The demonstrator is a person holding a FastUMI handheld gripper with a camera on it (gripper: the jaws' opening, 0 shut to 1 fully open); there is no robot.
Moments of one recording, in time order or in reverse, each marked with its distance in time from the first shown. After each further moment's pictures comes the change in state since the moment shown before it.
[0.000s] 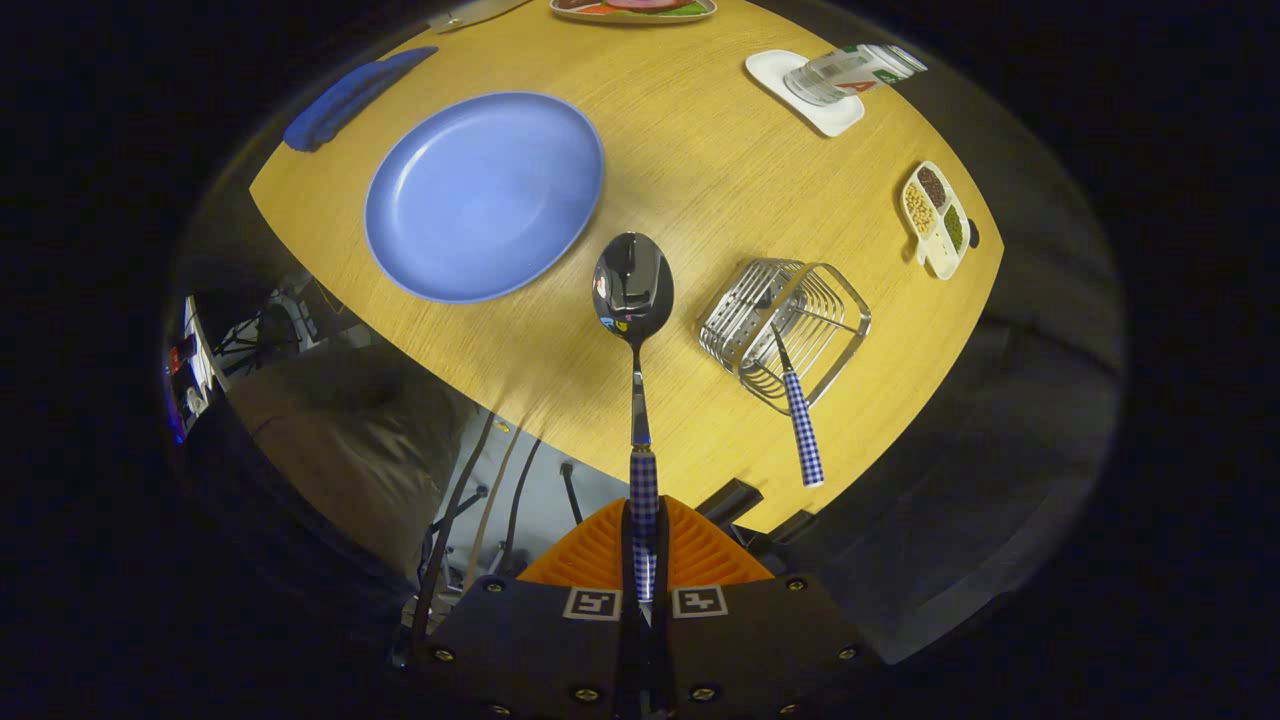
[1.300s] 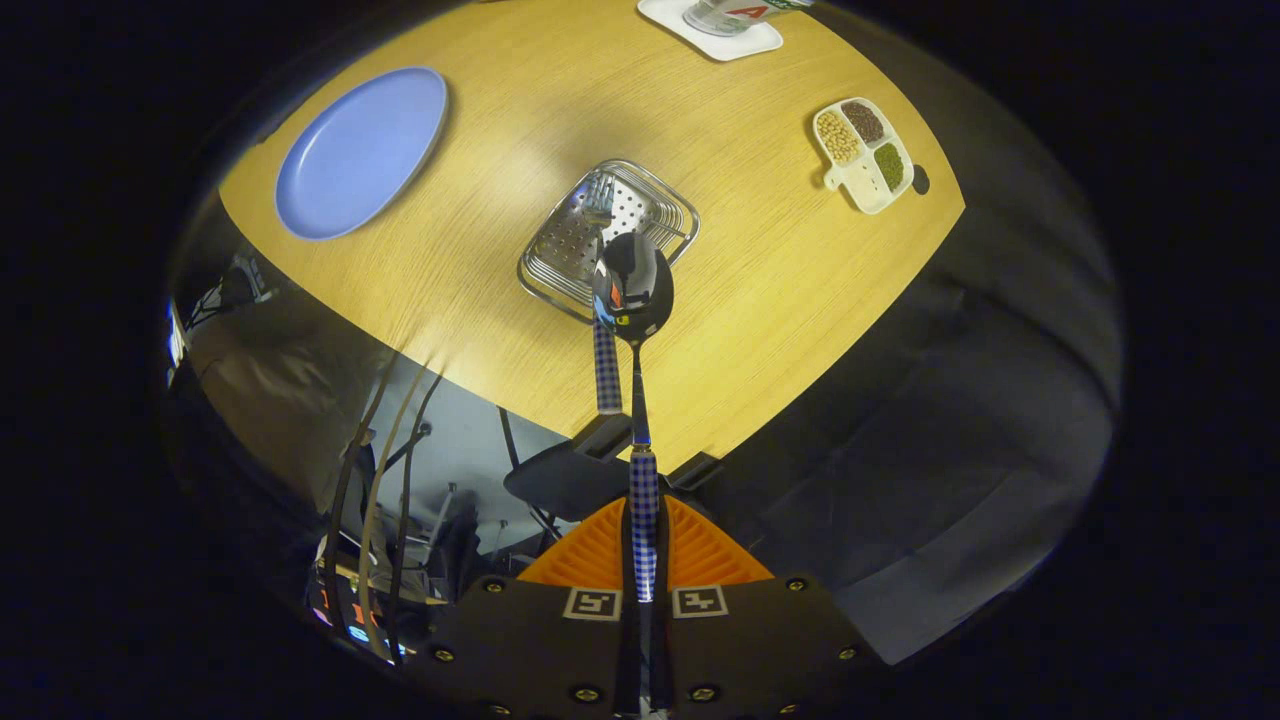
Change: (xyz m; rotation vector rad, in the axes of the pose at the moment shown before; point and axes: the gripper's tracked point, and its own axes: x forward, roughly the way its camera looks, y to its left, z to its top) arm -0.010 -0.119 -0.031 -0.039 0.206 -0.107
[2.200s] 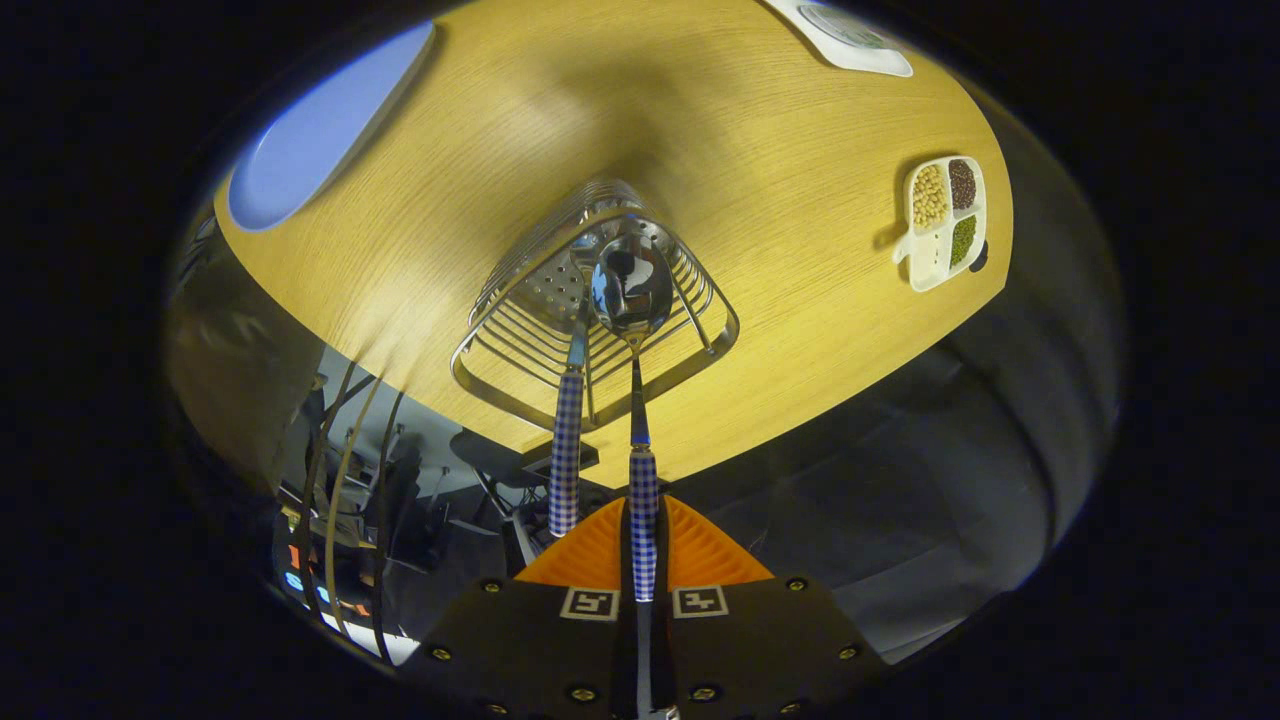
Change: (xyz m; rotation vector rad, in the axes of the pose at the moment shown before) arm 0.032 -0.018 0.067 -0.188 0.131 -0.091
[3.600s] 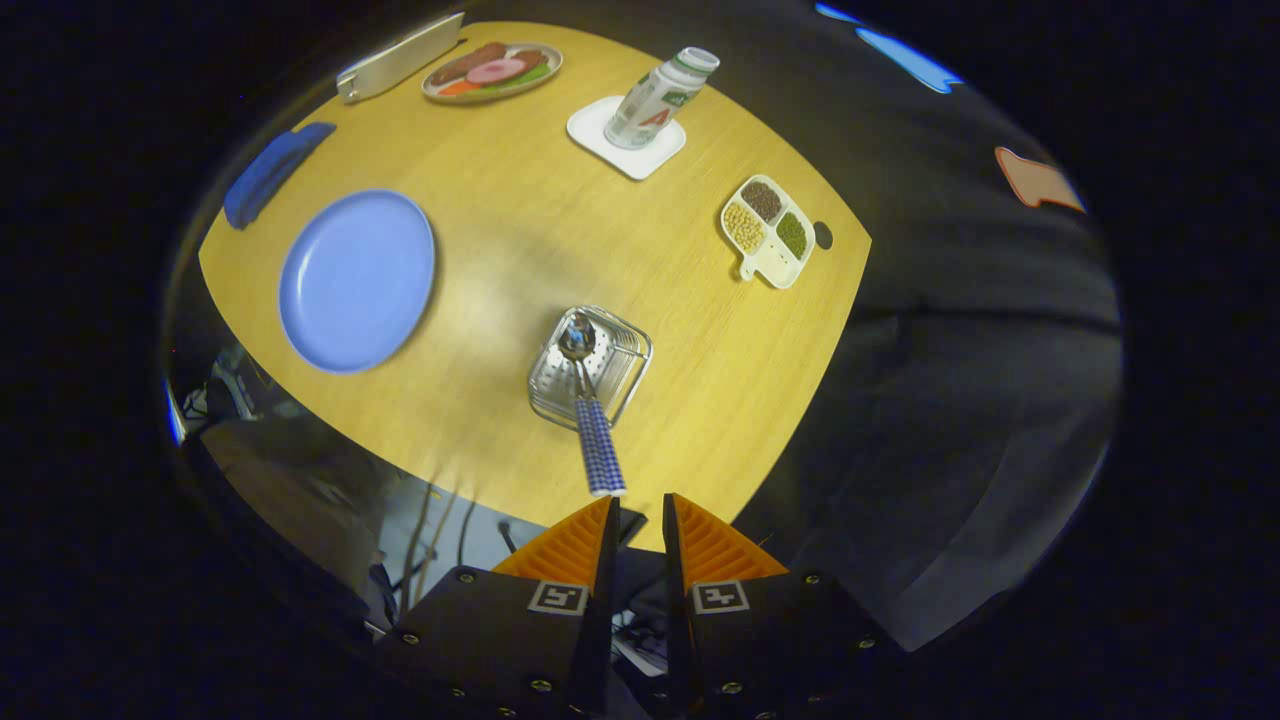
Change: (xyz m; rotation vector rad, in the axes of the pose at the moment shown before) arm -0.092 0.048 -0.030 0.501 -0.628 0.015
